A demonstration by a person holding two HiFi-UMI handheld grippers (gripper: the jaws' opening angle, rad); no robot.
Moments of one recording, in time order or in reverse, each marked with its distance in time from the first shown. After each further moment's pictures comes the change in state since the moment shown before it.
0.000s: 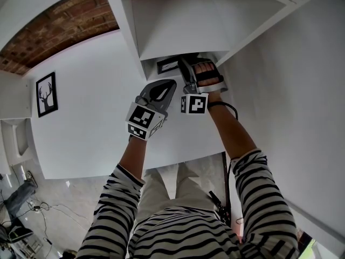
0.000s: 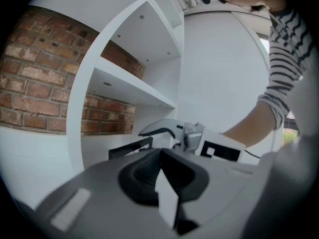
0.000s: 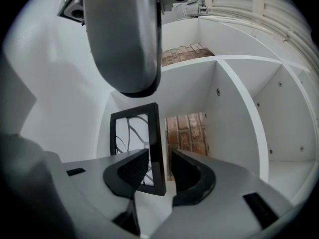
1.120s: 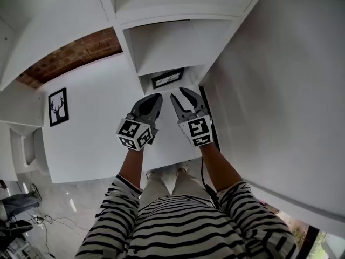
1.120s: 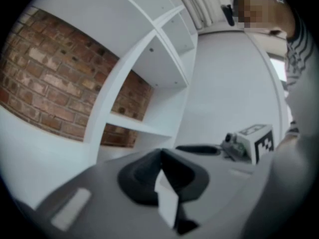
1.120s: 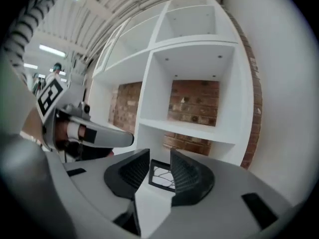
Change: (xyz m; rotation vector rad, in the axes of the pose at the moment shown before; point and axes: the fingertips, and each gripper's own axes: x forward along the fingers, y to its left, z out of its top) left arm -0.054 -0.015 0.063 -0.185 -0.146 0.080; right arm -0.129 -0.064 0.025 1.252 -0.239 0.137
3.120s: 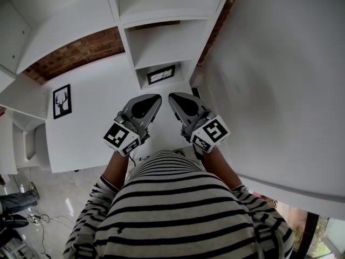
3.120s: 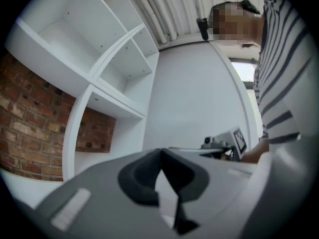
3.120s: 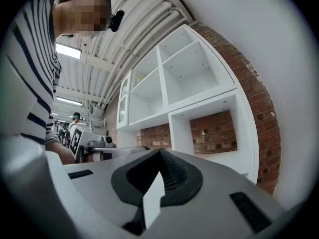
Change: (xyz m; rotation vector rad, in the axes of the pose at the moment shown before) left arm -0.075 -0.130 0.111 0.225 -0.123 -0.255; right arm -0.127 0.042 0.134 0.226 -0.322 0.274
